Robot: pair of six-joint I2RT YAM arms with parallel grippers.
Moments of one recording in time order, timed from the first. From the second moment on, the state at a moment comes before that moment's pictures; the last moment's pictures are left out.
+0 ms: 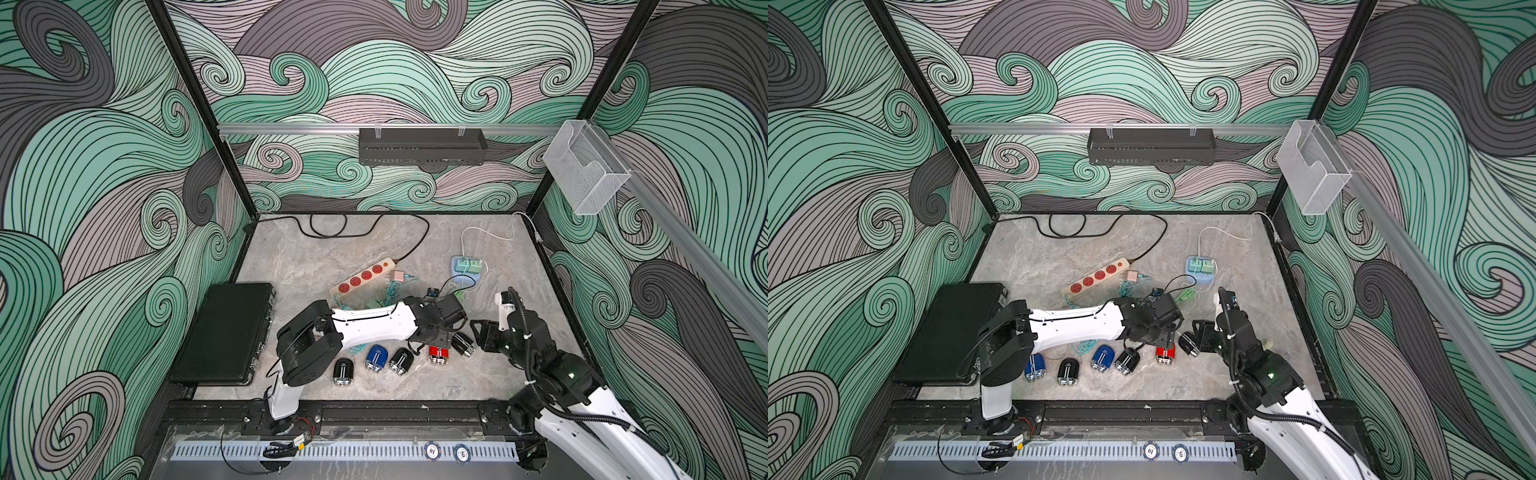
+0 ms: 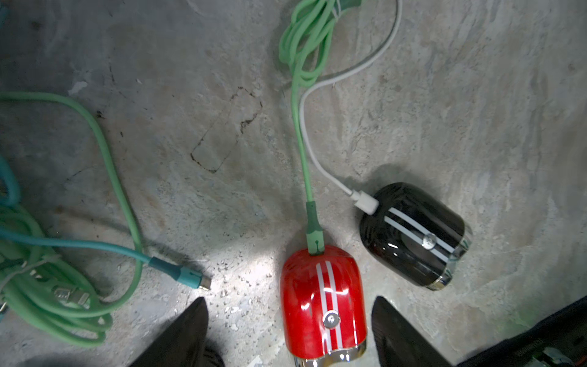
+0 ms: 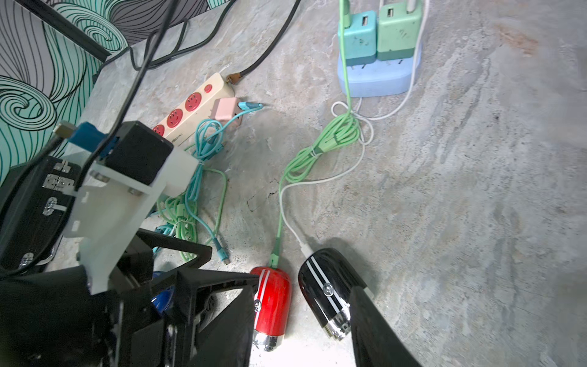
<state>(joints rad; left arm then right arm) -1.15 1.96 1.48 -0.73 -0.15 -0.89 0.55 0.48 0.53 -0.74 0.12 0.56</state>
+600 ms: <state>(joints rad) -1.20 2.25 1.81 -1.03 -0.10 -0.91 0.54 0.42 0.52 -0.81 0.15 0.61</state>
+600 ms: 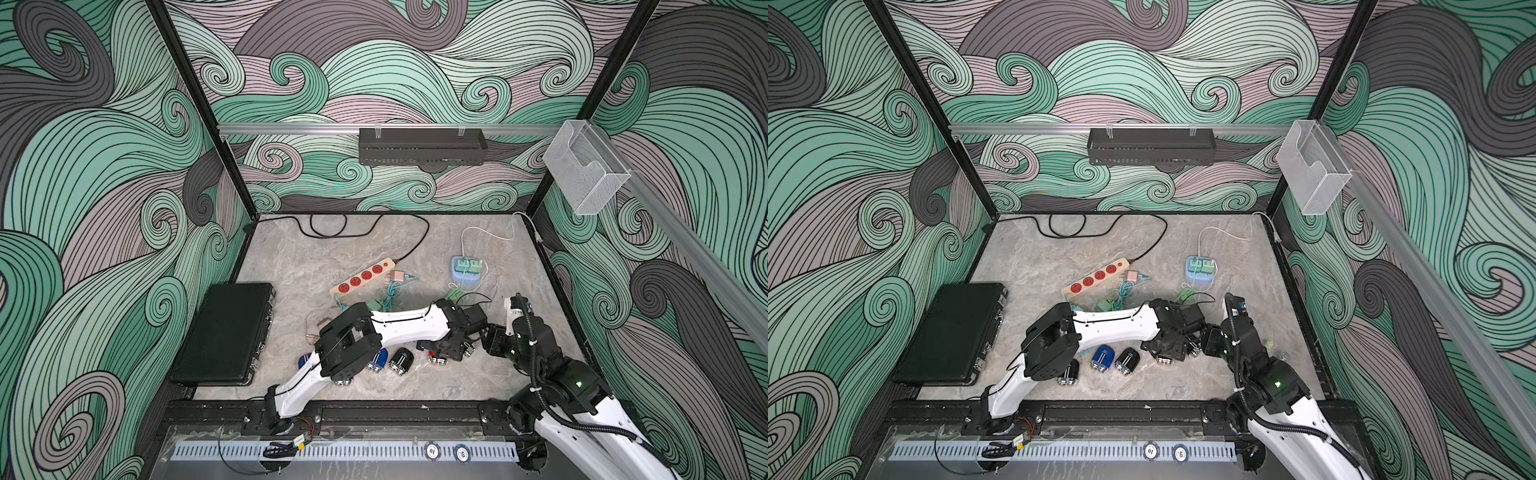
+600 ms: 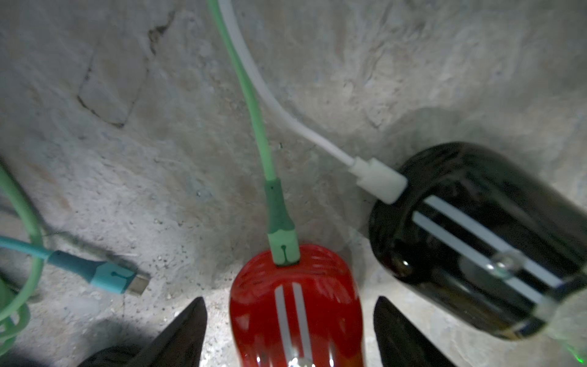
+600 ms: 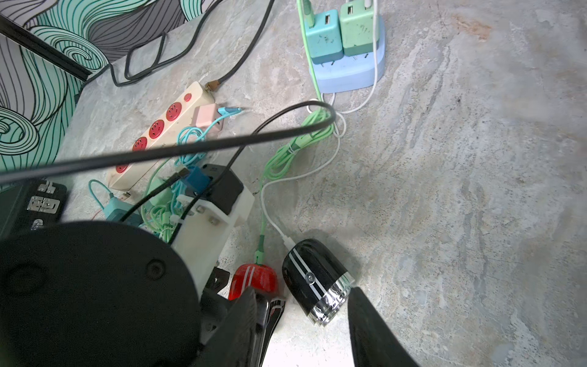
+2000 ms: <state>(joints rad) -0.89 1.63 1.12 -0.47 0.12 -0.38 0.51 0.89 0.52 -0.30 -0.40 0.75</state>
